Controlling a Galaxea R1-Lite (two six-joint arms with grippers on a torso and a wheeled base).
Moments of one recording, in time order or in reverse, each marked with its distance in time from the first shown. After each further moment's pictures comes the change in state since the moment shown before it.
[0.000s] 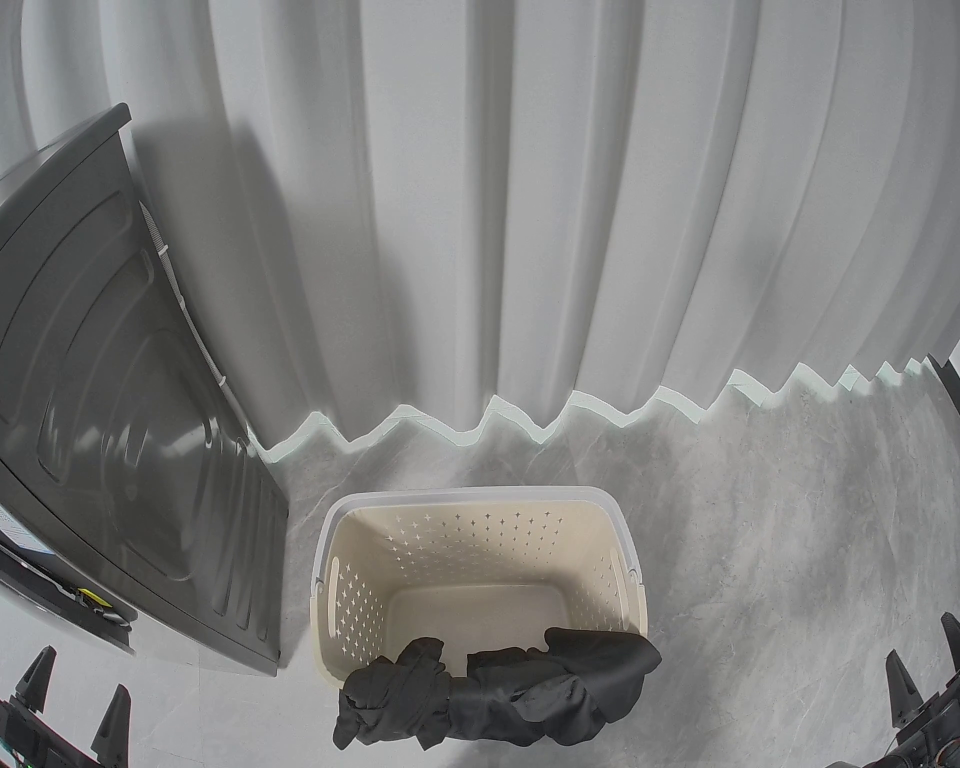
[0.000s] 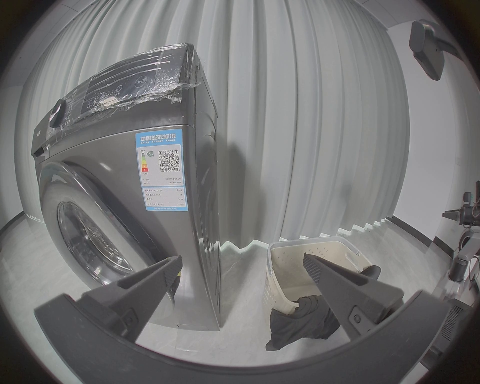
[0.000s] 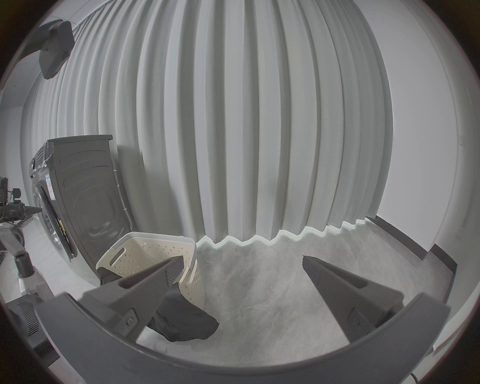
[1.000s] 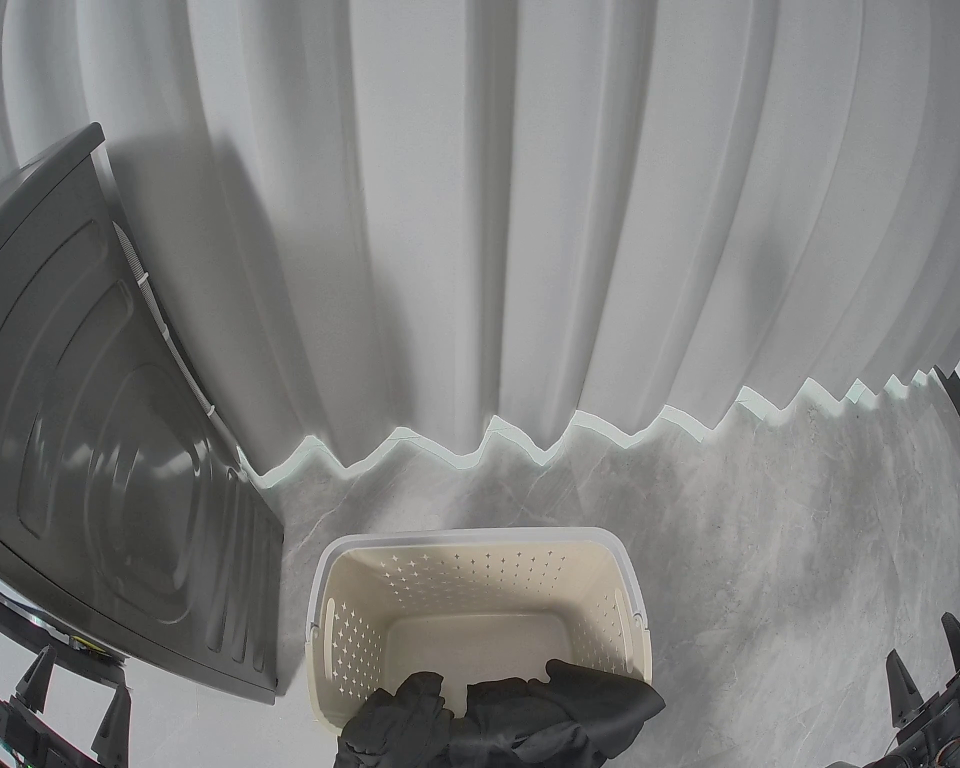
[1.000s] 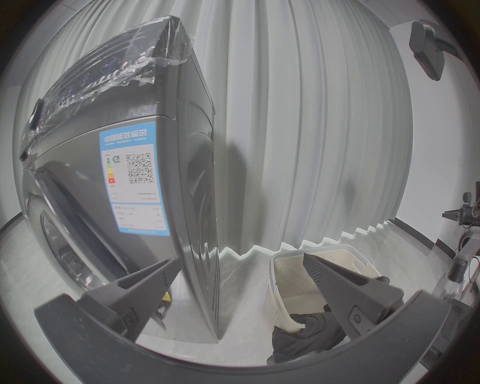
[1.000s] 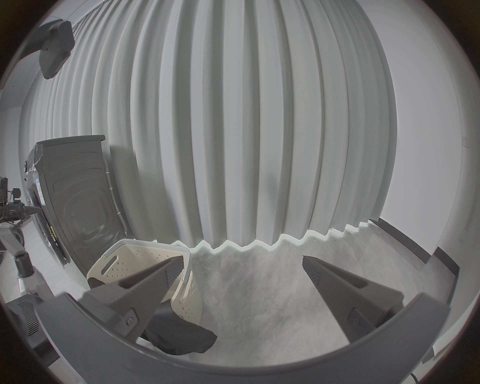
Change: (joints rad) left arm 0.000 0.000 0.000 0.000 0.000 -0.001; right arm 0.000 0.000 0.000 0.000 0.000 0.000
